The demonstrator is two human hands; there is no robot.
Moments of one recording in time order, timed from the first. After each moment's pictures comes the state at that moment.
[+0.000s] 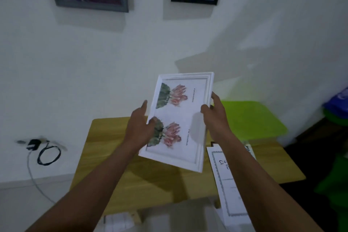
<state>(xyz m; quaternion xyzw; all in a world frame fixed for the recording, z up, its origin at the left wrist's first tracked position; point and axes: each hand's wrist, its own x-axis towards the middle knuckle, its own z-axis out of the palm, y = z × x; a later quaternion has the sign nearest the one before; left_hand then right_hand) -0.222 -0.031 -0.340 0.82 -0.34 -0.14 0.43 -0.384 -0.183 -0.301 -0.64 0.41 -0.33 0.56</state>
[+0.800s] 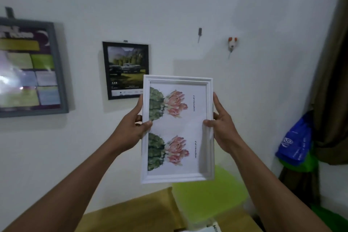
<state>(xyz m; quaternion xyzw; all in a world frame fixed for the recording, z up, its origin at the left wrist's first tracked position) -0.278 -0.174 -0.109 0.60 -0.58 -0.16 0.54 -0.511 -0.335 -0.123 -0.63 0.25 -0.48 0.55</state>
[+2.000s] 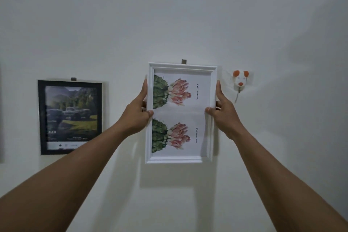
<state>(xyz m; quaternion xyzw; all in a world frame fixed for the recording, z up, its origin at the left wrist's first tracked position) -0.300 -0.501 0.043 0.67 -0.51 0.05 0.54 -0.479 -0.707 0.038 -0.78 0.13 -0.48 0.38</state>
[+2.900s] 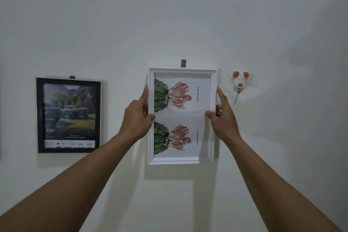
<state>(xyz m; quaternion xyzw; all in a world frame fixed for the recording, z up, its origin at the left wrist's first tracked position) -0.300 -0.520 0.020 0.71 -0.45 0.22 0.50 -0.474 -0.716 0.015 -0.76 0.17 -0.54 0.32</state>
